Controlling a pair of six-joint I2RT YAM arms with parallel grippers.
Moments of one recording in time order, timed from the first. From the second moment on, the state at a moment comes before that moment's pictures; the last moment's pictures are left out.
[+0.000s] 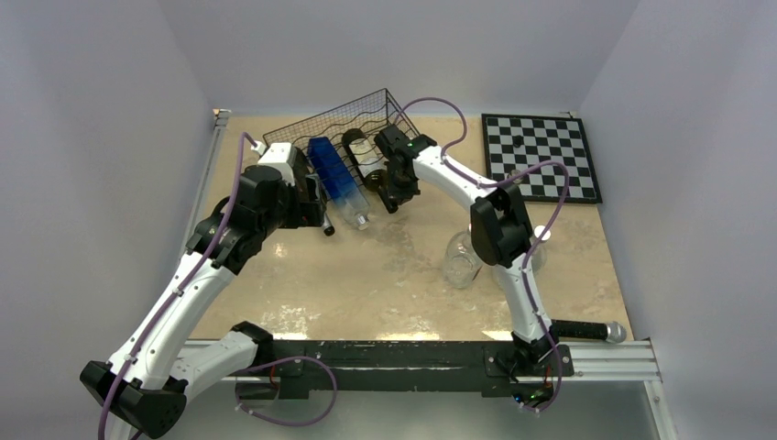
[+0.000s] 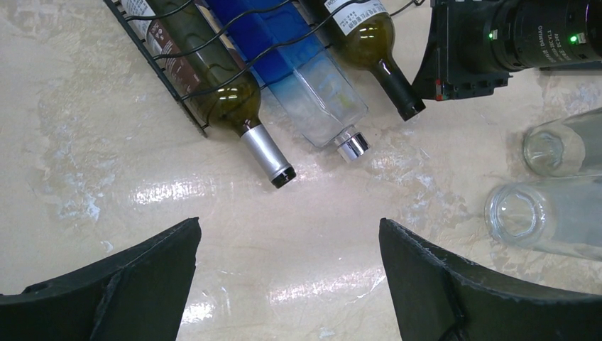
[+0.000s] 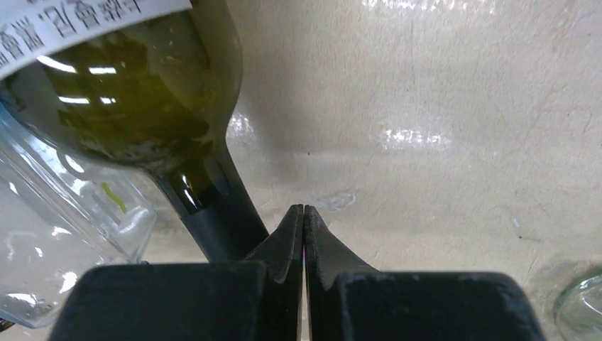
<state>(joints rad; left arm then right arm) -0.44 0.97 1.09 -0.71 -0.16 -0.36 0.63 2.26 1.99 -0.94 0.17 0.57</state>
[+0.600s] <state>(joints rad) -0.44 0.98 1.09 -0.72 -0.17 -0.36 0.63 2.10 2.02 -0.98 0.27 0.50</state>
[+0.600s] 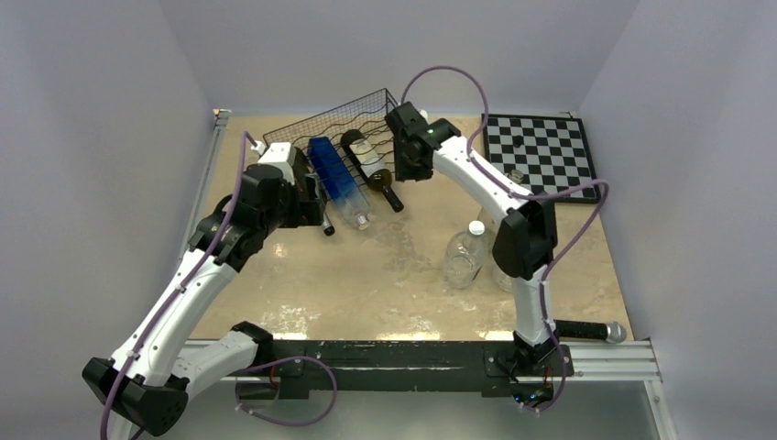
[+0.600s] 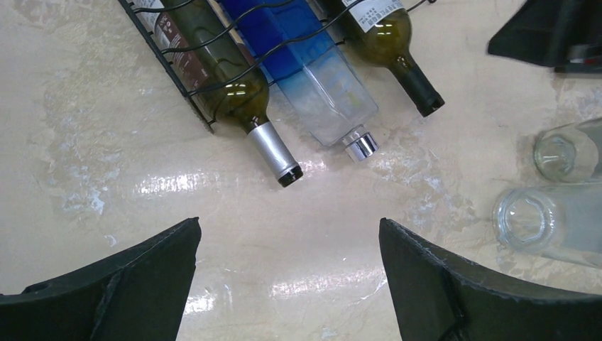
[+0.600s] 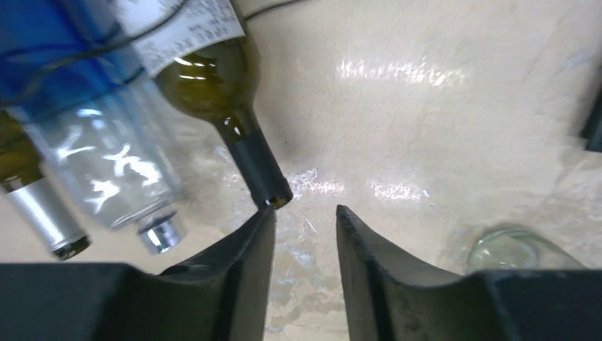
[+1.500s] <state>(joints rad) 0.04 1.67 1.37 -0.59 0.08 -0.59 0.53 1.40 1.84 -1.13 0.30 0.39</state>
